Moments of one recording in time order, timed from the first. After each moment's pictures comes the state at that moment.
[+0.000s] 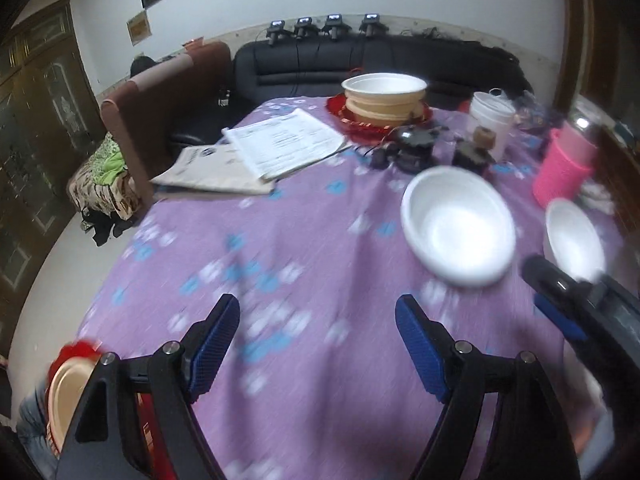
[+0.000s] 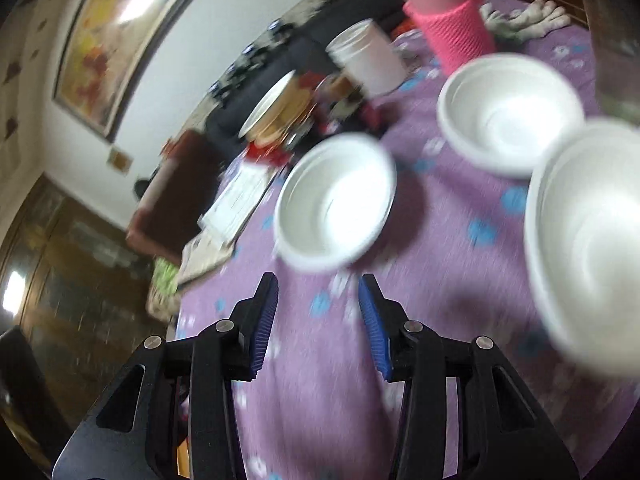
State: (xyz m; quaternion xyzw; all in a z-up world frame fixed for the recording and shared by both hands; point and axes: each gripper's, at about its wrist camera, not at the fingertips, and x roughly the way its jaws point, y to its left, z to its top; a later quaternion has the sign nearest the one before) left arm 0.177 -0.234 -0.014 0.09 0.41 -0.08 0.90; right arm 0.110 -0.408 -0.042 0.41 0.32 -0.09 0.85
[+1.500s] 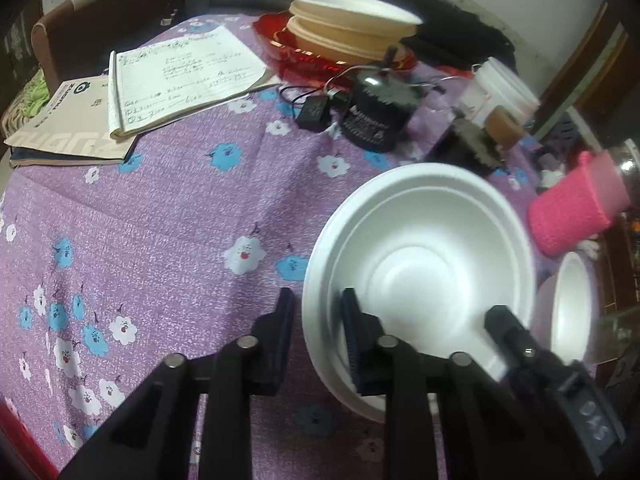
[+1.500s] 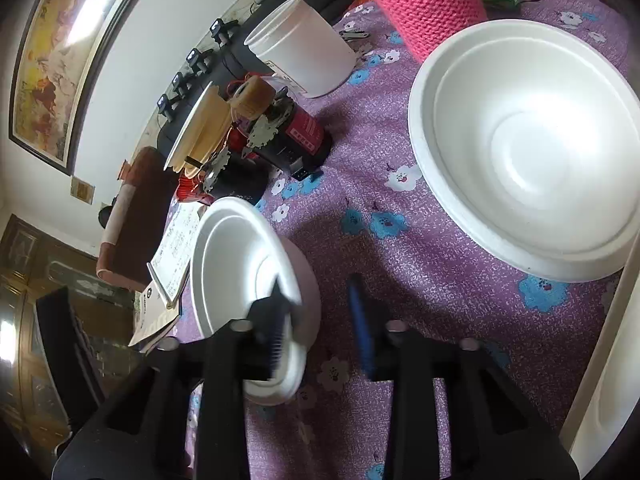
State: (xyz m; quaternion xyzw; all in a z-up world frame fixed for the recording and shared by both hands) left arm 0.260 -0.287 -0.080 -0.01 0.53 -0.18 0.83; right arm 0.170 -0.459 -0.090 0.44 0.35 -0.14 0.81
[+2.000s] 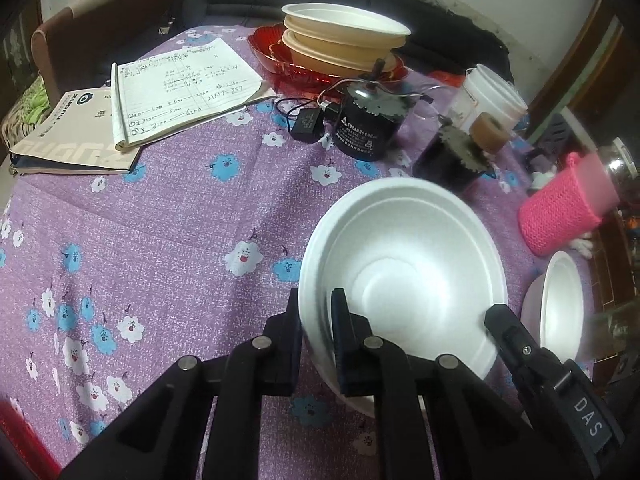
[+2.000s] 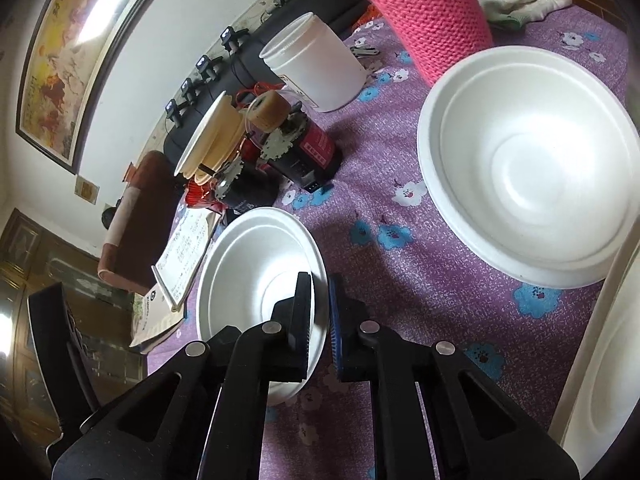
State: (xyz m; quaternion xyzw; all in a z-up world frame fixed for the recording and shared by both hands) left arm 0.253 -0.285 -0.071 -0.01 0.52 -0.17 0.83; right arm 0.164 -0.455 -0.077 0.43 0.33 -0.14 0.83
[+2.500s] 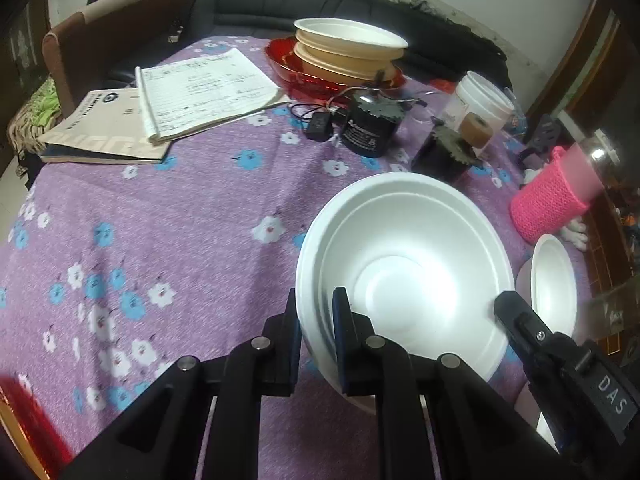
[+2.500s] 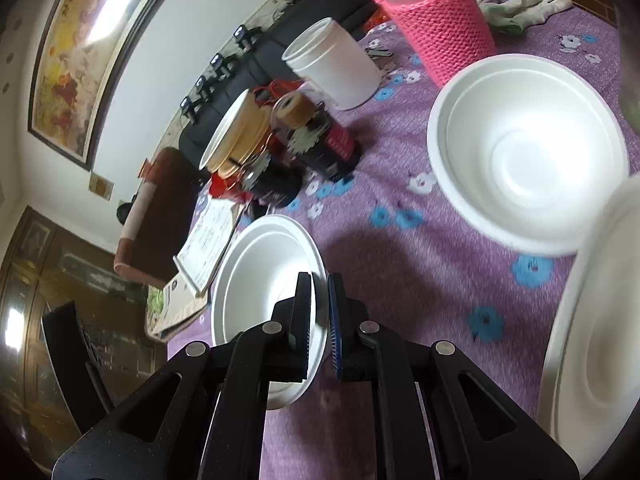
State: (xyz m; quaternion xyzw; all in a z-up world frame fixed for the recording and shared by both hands) left arm 0.221 -0.263 -0.058 -0.01 0.50 -0.17 0.85; right arm 0.145 -0.442 -0.059 0.44 0.33 -0.11 0.83
